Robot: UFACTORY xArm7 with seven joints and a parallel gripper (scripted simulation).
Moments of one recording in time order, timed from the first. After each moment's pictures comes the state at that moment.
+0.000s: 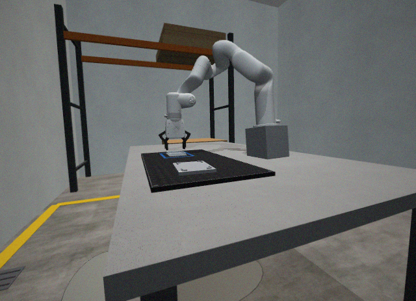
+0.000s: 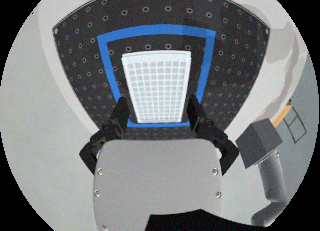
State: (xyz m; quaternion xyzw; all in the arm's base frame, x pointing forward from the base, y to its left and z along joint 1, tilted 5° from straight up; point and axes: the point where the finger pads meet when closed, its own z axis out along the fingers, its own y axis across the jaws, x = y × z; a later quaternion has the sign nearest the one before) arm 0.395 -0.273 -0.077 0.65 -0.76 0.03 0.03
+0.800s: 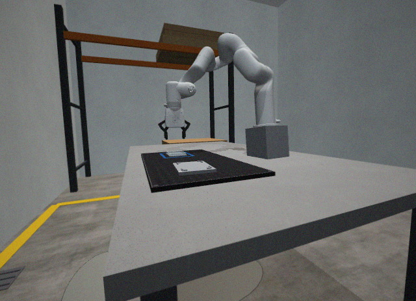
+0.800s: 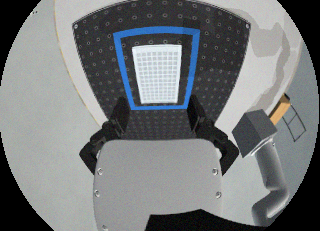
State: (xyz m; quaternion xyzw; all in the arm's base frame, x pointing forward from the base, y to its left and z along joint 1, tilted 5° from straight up) arm 0.395 -0.268 -0.022 0.64 -0.76 0.03 0.03
